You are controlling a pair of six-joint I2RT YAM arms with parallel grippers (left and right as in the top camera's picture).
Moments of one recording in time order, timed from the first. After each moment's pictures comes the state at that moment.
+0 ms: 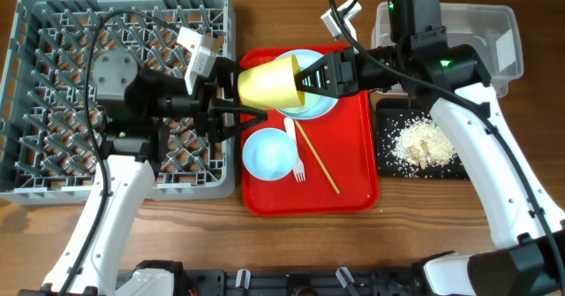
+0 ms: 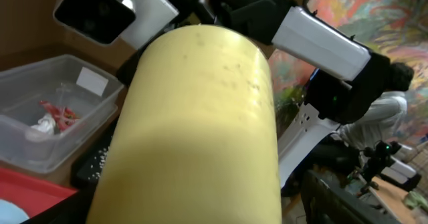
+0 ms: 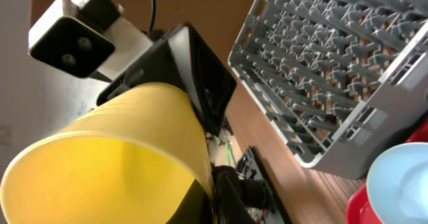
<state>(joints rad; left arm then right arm) -0.09 1.29 0.91 0.50 1.50 -0.61 0.29 1.57 1.51 -0.75 -1.24 0.37</state>
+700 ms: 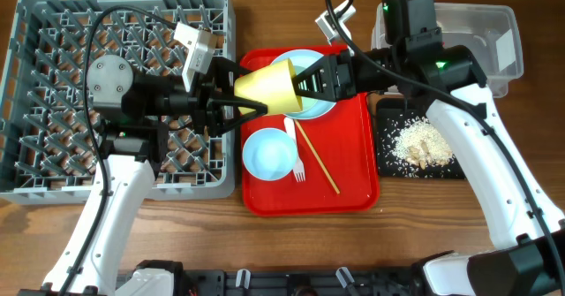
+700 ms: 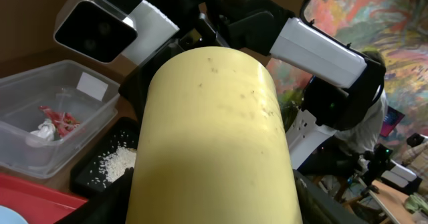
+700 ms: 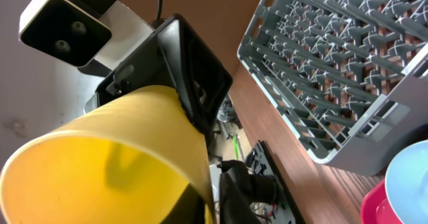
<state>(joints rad) -0.09 1.29 0.91 0.61 1.49 -0.71 0.31 1.57 1.51 -0.75 -1.26 0.39</state>
